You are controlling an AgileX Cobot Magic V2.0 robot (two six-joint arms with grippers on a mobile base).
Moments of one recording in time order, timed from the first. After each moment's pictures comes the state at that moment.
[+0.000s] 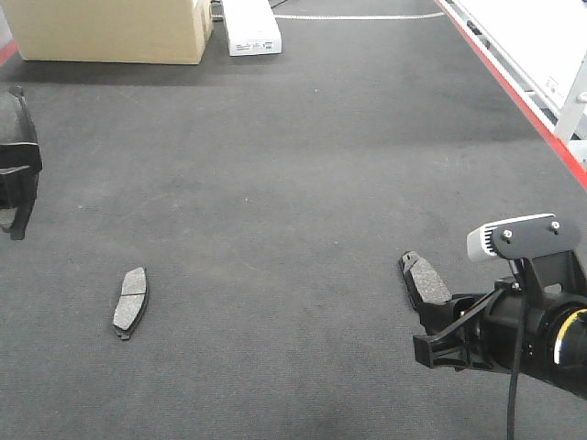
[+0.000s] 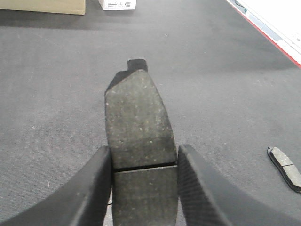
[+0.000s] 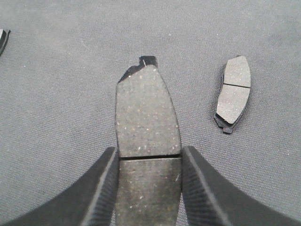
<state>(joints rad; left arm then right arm) -0.43 0.89 -0.95 0.31 0.60 -0.54 0.48 1.02 -0.57 -0.12 0.33 0.30</state>
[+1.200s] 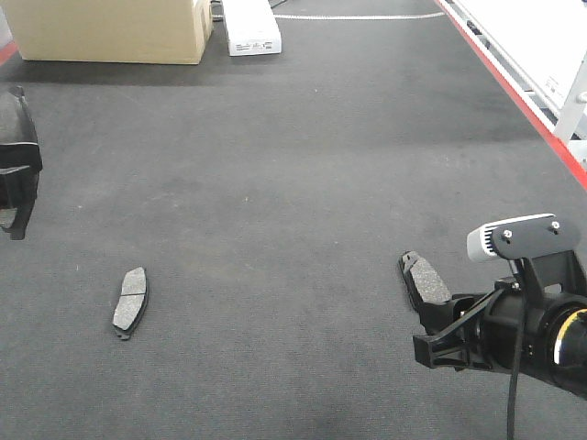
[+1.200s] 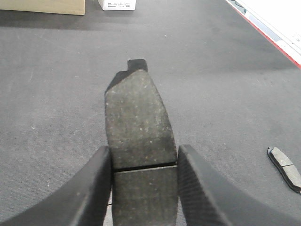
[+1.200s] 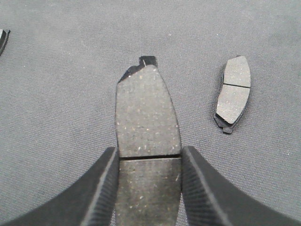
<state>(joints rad) -0.43 0.89 -0.95 0.31 0.60 -0.54 0.48 1.02 -0.57 -0.12 0.33 0.30</state>
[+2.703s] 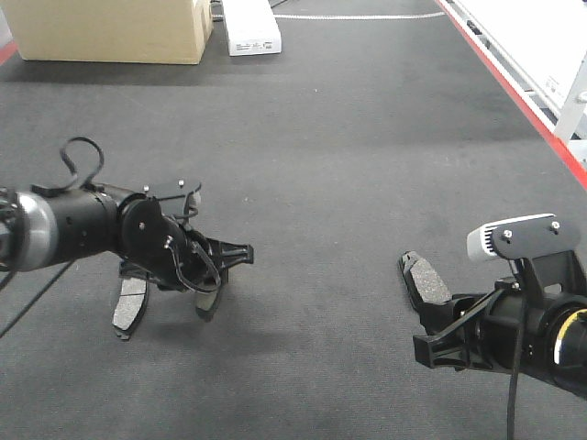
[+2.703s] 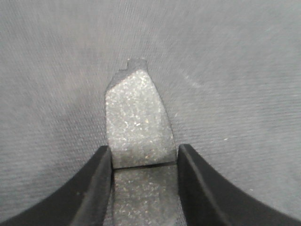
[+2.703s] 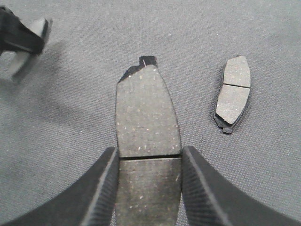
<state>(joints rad) -0.43 1.89 -1.19 -0.11 0.49 -0.41 0.48 1.02 -0.57 -0.12 0.33 0.30</state>
